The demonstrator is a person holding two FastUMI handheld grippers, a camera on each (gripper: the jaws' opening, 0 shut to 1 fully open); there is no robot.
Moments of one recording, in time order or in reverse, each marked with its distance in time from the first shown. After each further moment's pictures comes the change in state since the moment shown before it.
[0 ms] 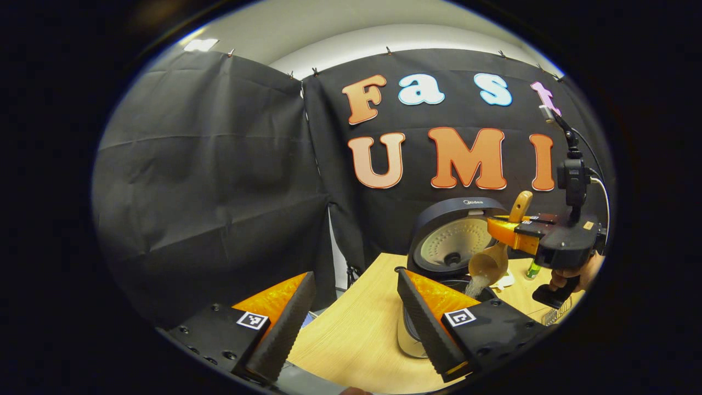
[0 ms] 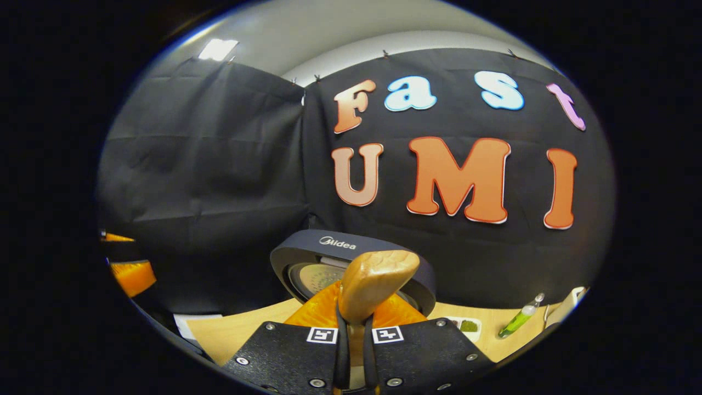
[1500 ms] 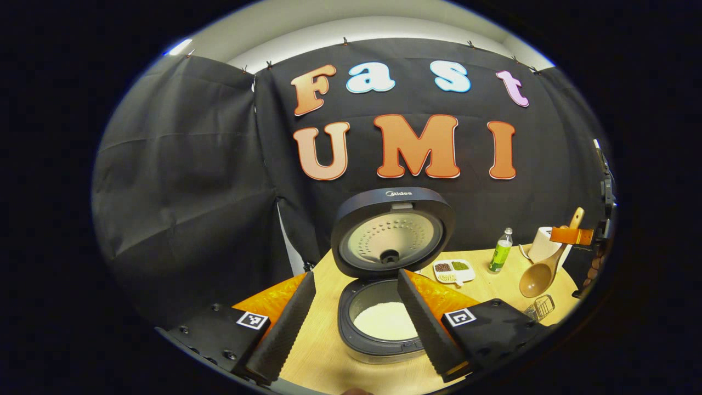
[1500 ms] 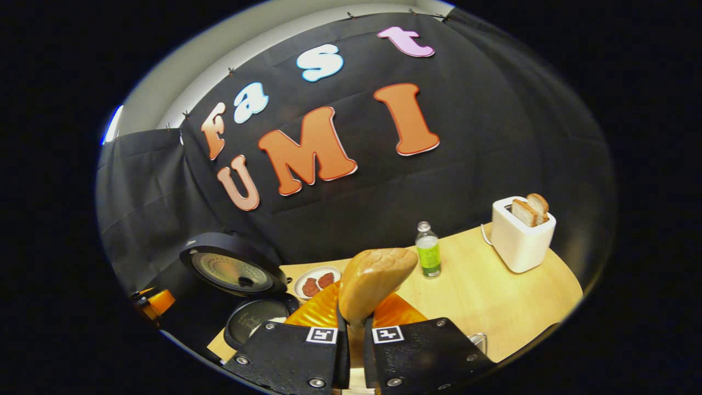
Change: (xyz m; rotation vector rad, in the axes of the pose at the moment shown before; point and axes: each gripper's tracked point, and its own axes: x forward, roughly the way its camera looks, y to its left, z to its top) left arm 0.024 -0.132 -0.006 0.057 0.045 -0.216; right arm -0.181 -0.240 -0.097 0.525 0.185 -0.433
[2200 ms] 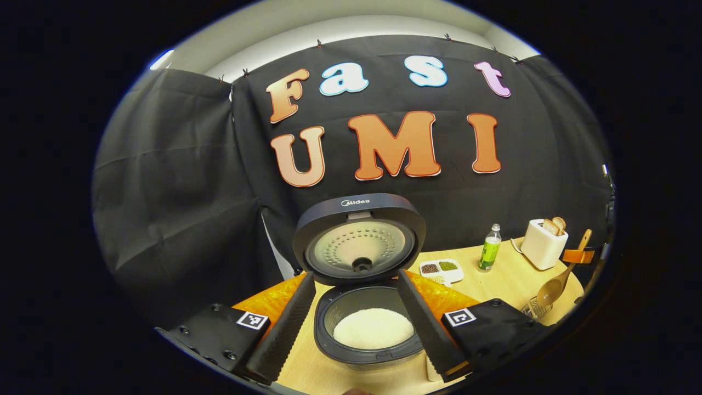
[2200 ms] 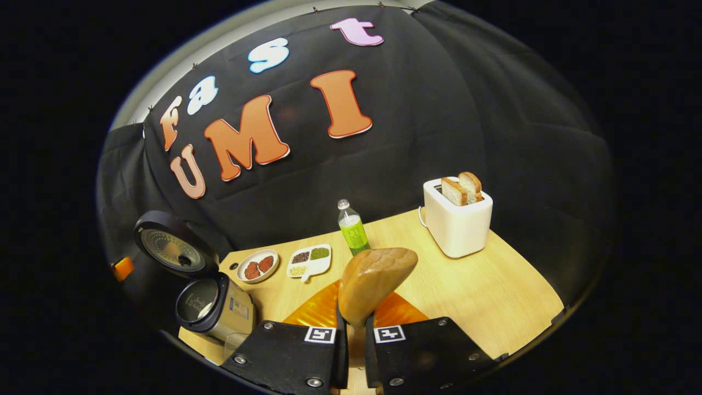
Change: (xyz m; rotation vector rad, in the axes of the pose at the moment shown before) left arm 0.010 -0.053 0.013 0.053 -0.009 -0.056; right arm -0.016 -0.125 -0.045 0.015 0.076 -0.203
